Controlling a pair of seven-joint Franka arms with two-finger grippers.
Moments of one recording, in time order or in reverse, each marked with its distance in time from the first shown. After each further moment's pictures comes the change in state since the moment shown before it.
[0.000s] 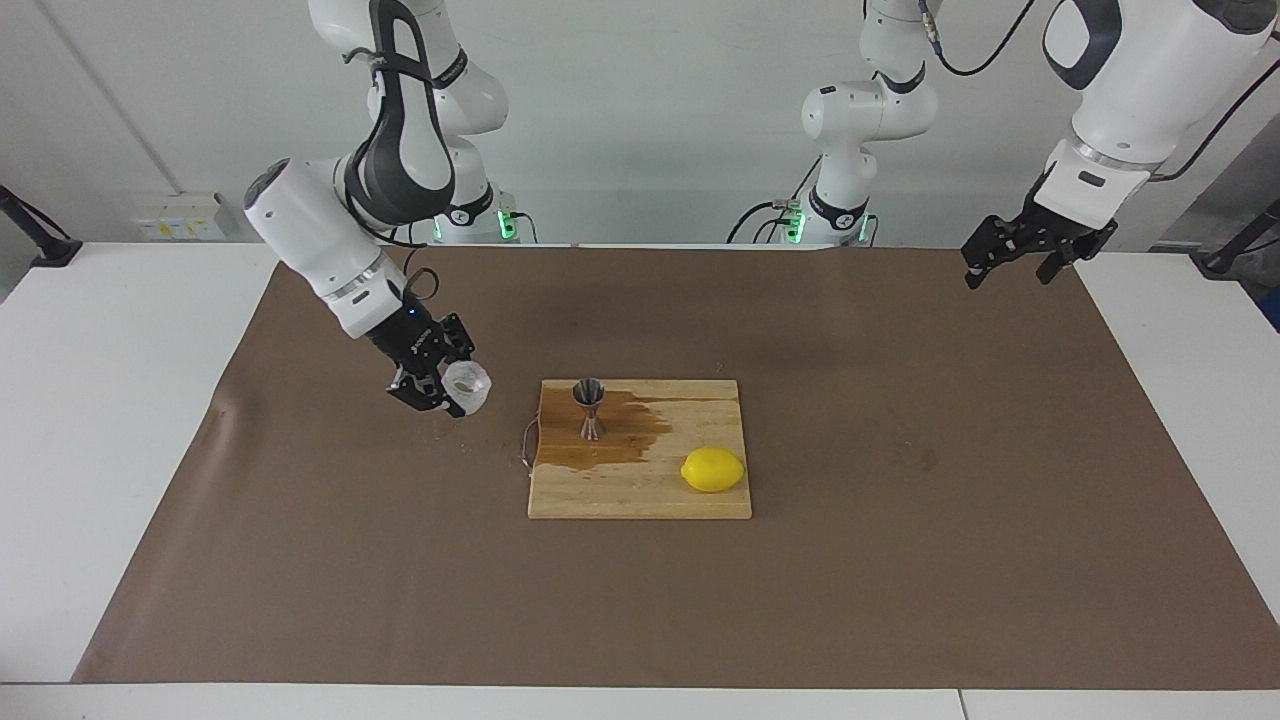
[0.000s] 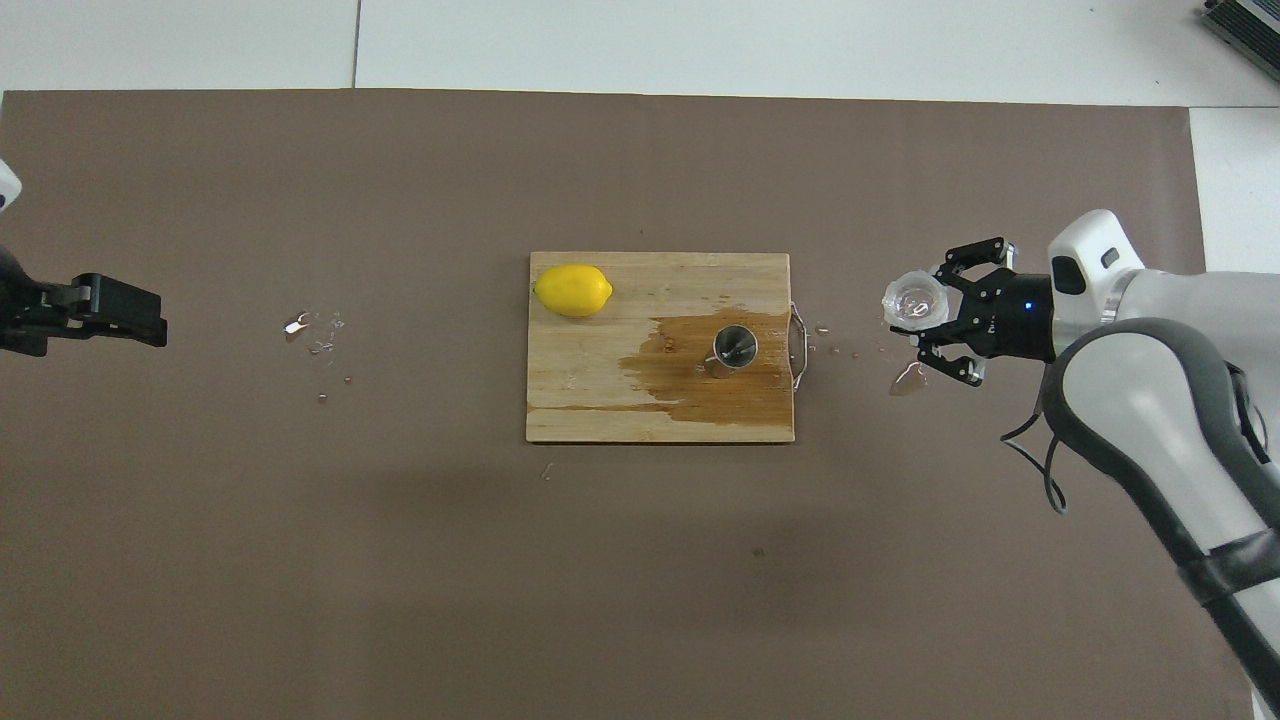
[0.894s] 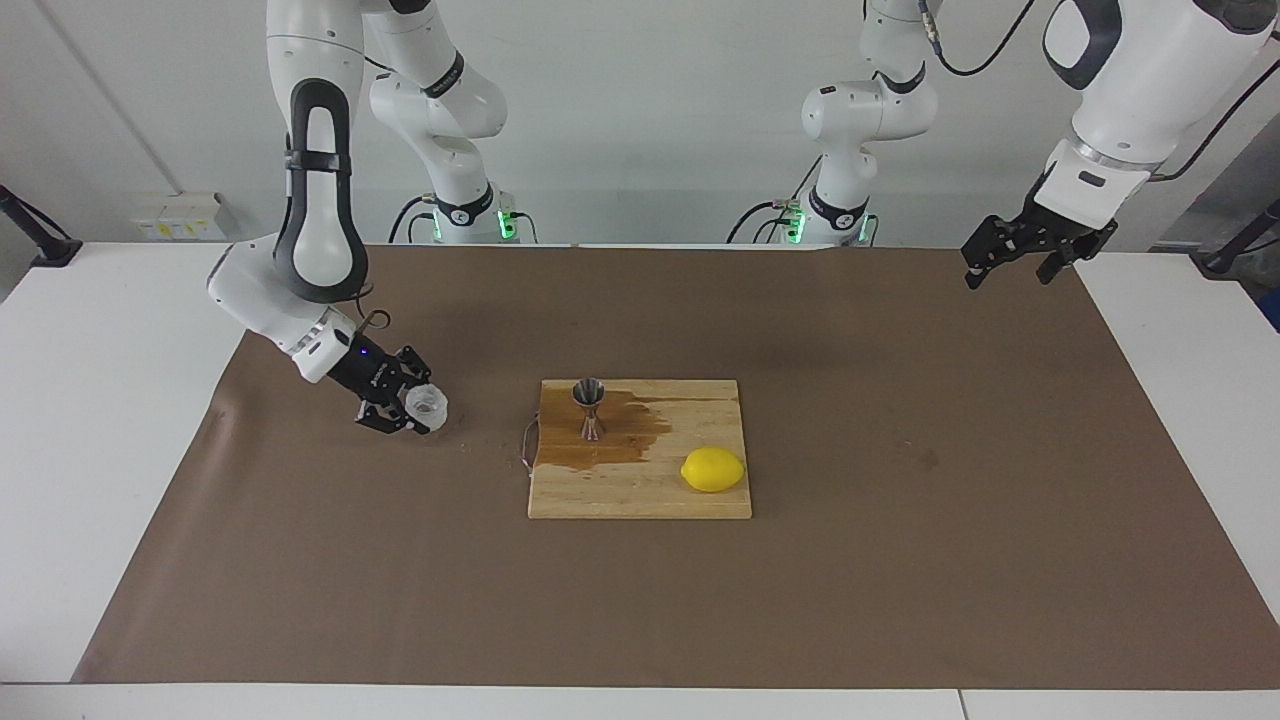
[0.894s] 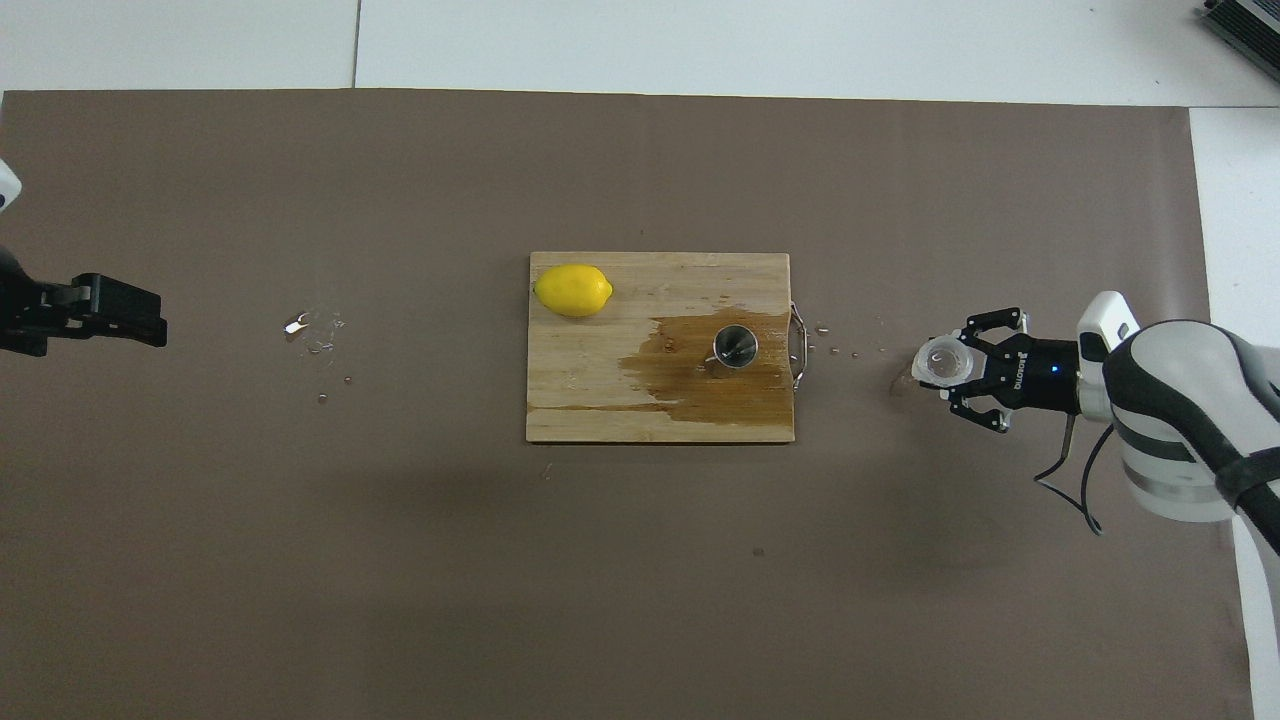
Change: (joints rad) left arm 0.000 0.000 0.000 0.000 0.000 0.000 0.000; right arm -0.170 0.146 0.000 -0.098 0.241 -0.074 -0.453
